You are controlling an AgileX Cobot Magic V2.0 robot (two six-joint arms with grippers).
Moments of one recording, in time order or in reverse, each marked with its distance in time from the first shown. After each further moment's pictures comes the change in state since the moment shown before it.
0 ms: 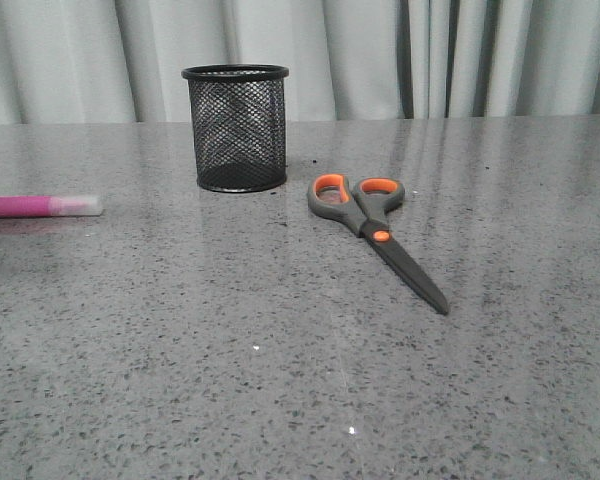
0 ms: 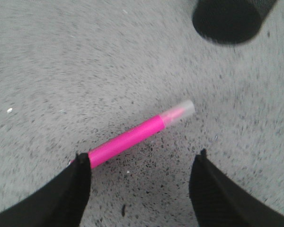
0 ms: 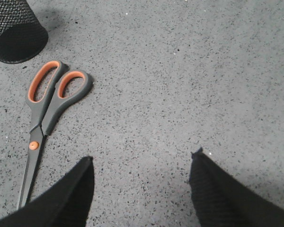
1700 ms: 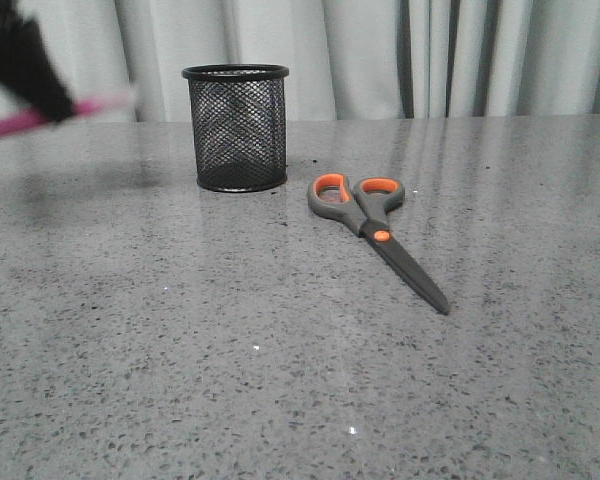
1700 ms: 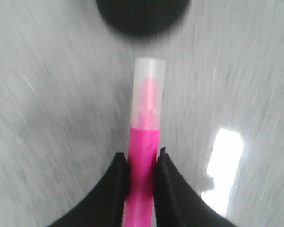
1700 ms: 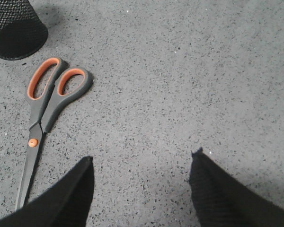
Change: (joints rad) left arm 0.010 0.537 -0.623 -0.150 0.449 0.635; right arm 0.000 0.002 0.000 0.000 0.006 -0.008
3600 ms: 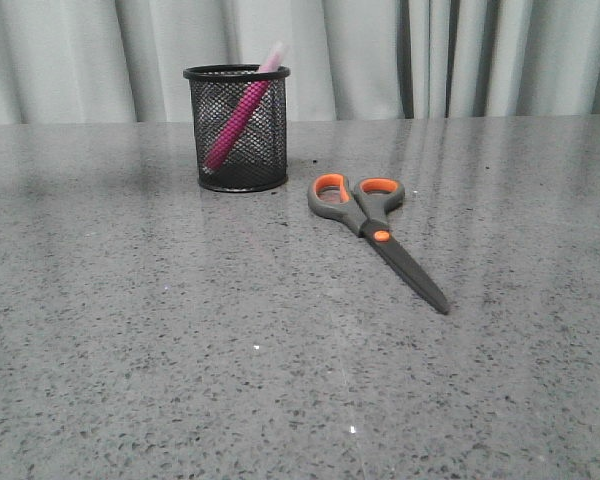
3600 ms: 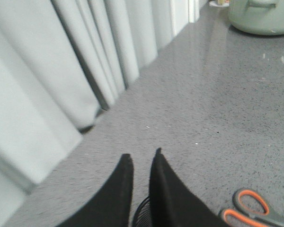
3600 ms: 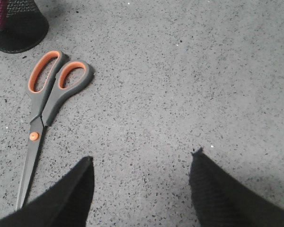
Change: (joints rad) left arm -0.018 -0.138 -0.053 -0.599 -0.255 0.148; right arm 0.000 0.000 0.000 0.000 0.019 0.000
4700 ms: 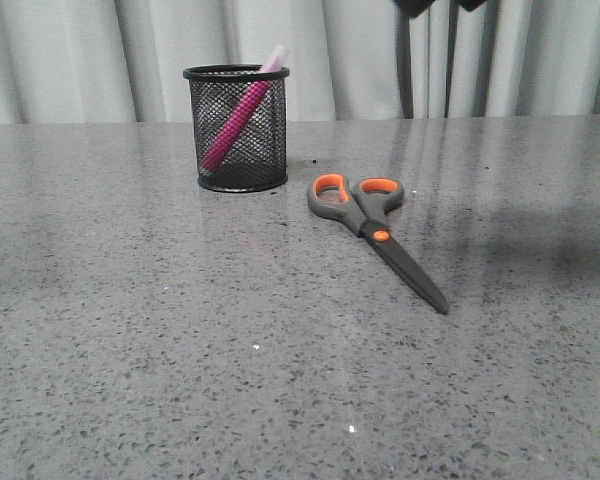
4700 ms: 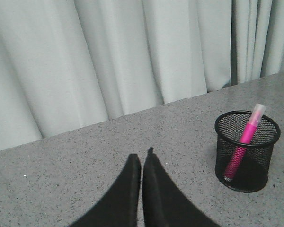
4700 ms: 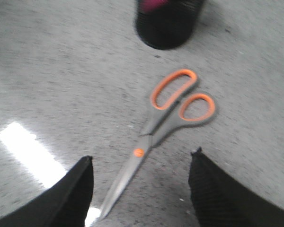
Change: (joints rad) left arm 0.187 -0.803 0.890 -0.089 -0.500 -0.063; right arm 0.435 0.419 -0.516 -0.229 0.299 0.041
